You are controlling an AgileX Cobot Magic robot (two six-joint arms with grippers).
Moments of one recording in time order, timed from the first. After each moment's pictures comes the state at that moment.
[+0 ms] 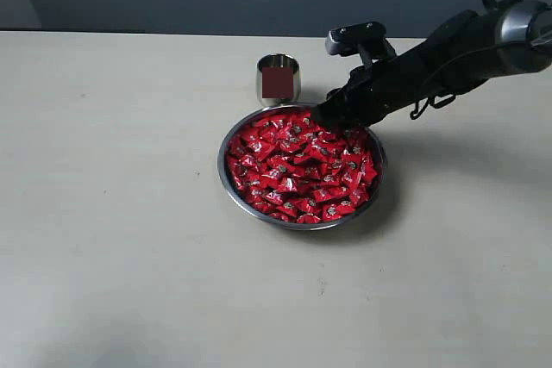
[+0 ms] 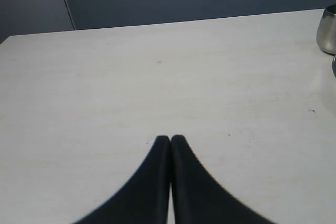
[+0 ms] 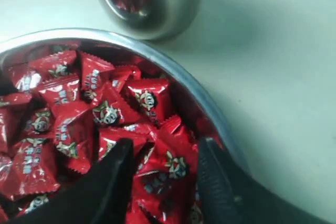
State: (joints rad) left arm 0.12 0.00 0.01 0.03 0.34 0.03; right arm 0.42 2.08 -1.24 1.01 0.40 -1.11
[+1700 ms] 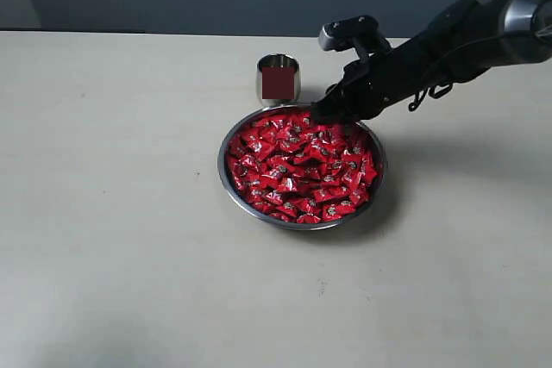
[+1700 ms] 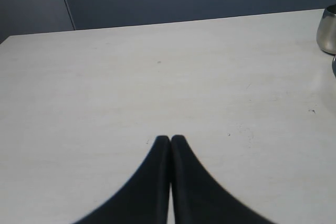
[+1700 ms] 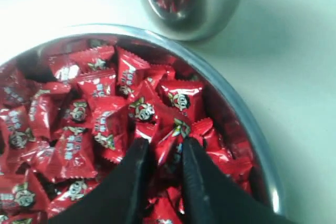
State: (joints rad) left arm 0.12 0.00 0.01 0.03 0.34 0.03; right arm 0.42 2.05 -1.28 0.95 0.50 -1.10
